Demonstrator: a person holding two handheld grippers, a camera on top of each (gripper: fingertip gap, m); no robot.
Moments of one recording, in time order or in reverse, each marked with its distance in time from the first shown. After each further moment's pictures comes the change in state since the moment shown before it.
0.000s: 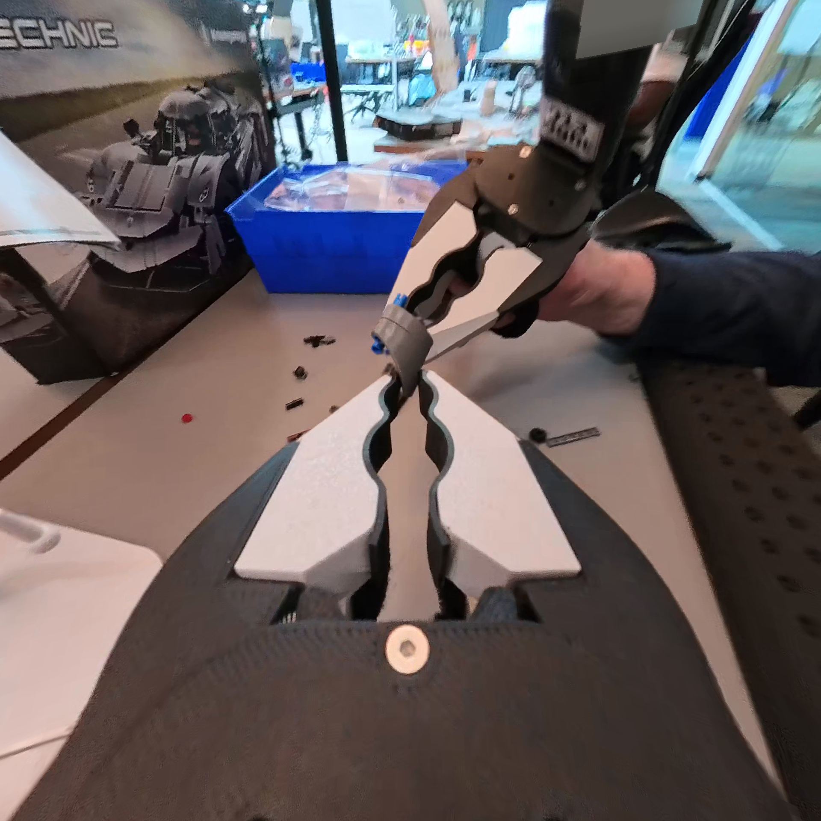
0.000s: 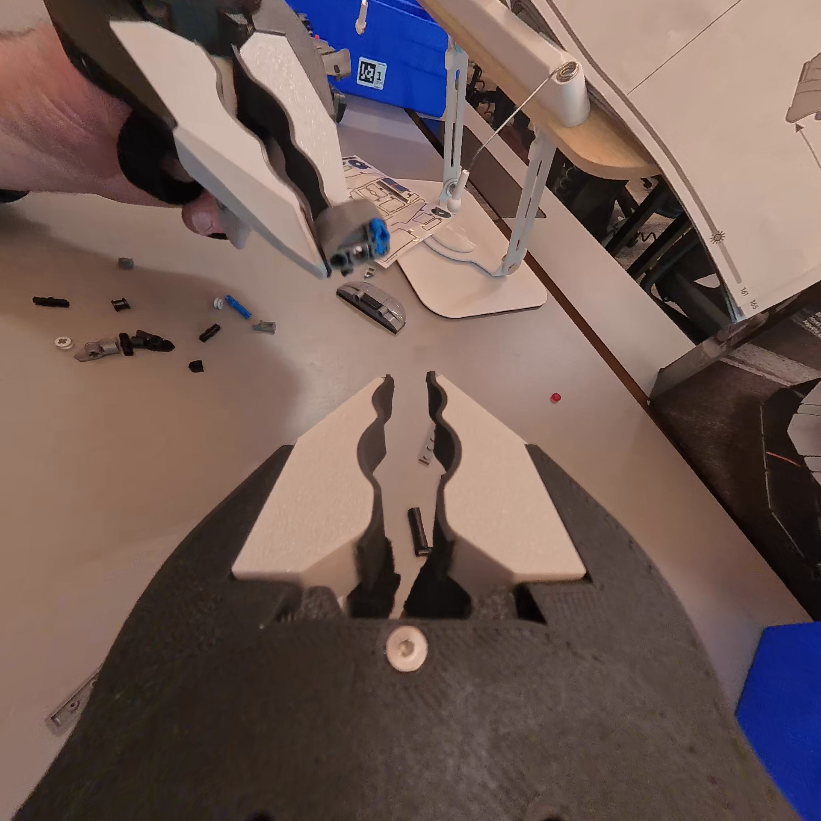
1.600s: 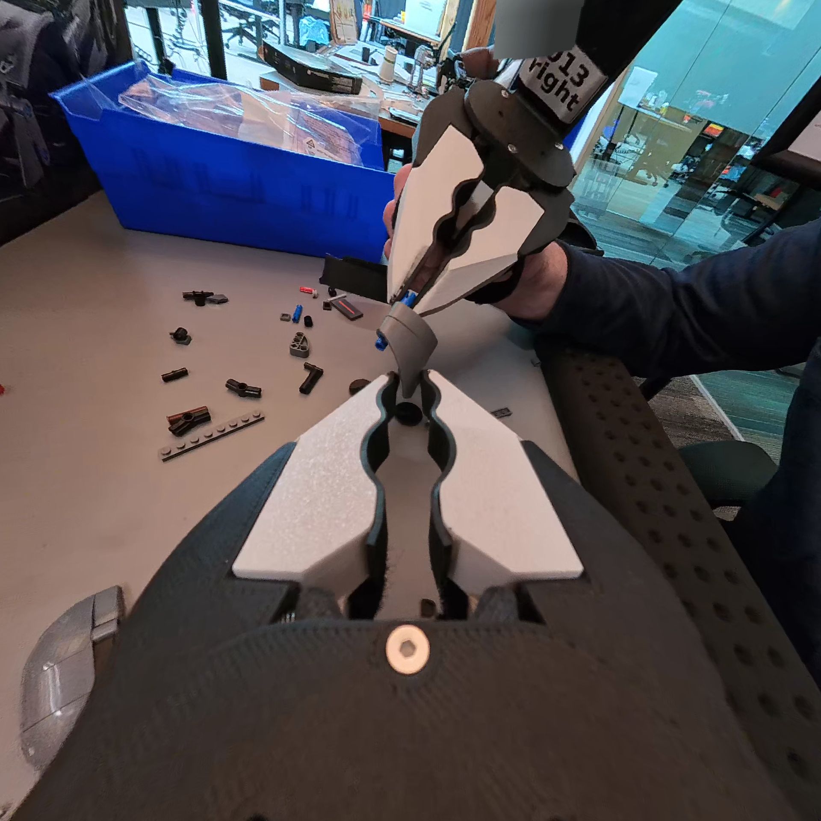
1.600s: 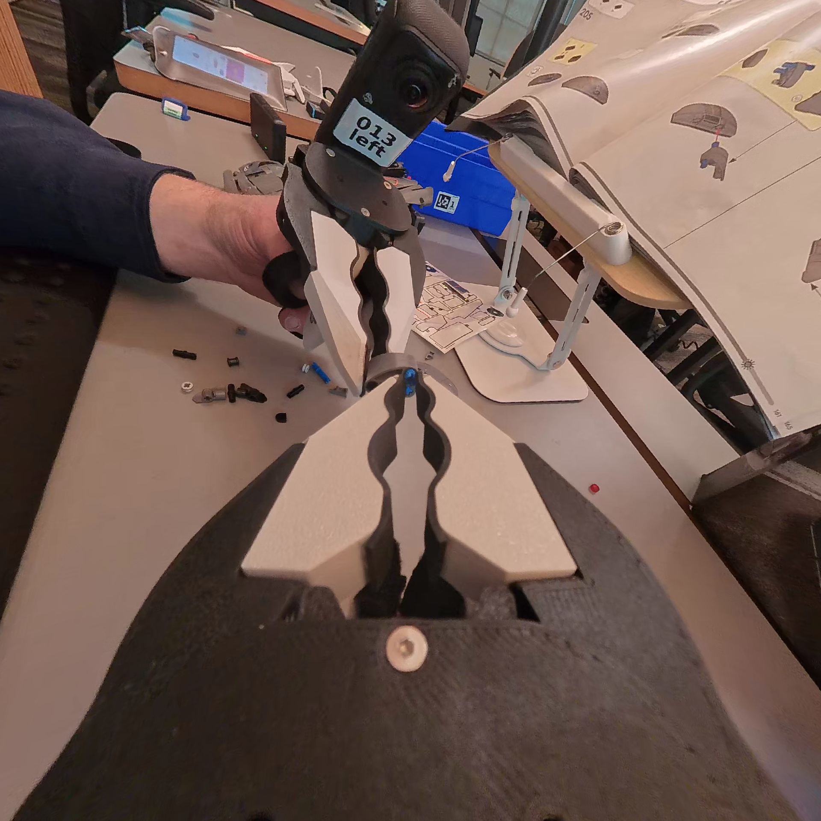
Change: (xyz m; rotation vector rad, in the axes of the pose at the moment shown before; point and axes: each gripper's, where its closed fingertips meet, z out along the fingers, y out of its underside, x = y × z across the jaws) left arm 0.026 0.018 0.010 -0.062 0.251 -0.184; right arm -0.033 -0.042 -0.018 0.206 -0.139 -0.062
